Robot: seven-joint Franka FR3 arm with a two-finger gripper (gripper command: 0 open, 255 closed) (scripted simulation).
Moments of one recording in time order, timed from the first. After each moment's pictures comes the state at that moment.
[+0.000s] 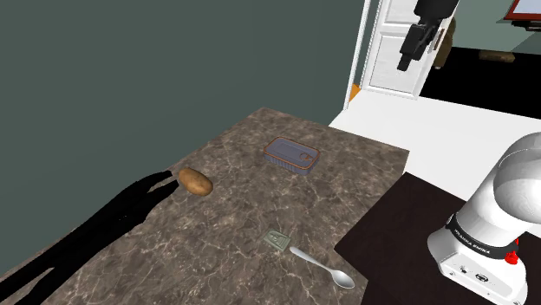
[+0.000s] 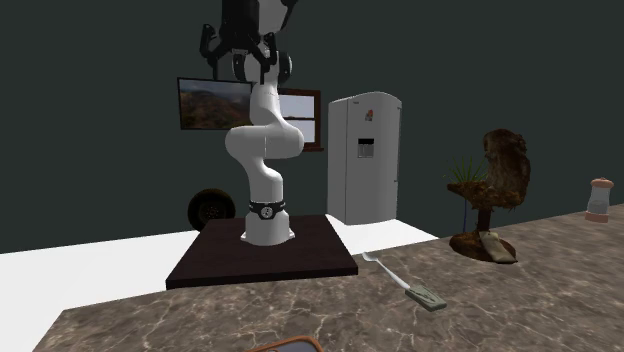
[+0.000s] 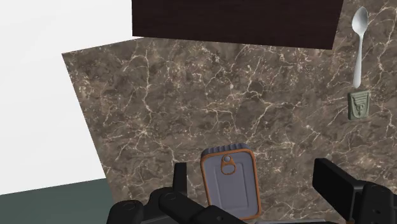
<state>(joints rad) 0.02 -0.80 -0.07 -2.29 -0.10 1.59 -0.11</state>
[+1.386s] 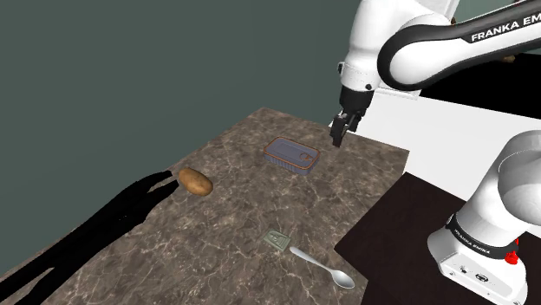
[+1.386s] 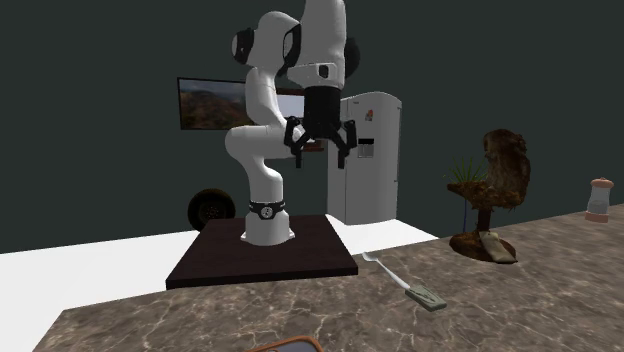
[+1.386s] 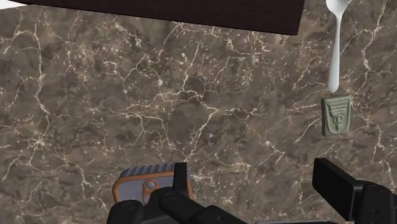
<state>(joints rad) 0.14 -0.56 0.20 -2.57 0.05 2.06 0.16</state>
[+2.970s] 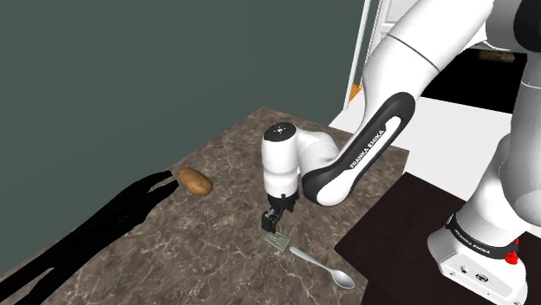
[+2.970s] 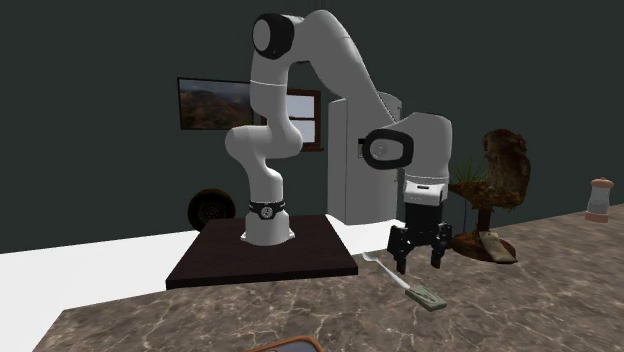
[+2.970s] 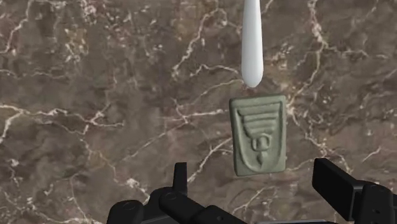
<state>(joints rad) 0.29 0.31 0.41 -2.30 -0.27 2.56 0.74</state>
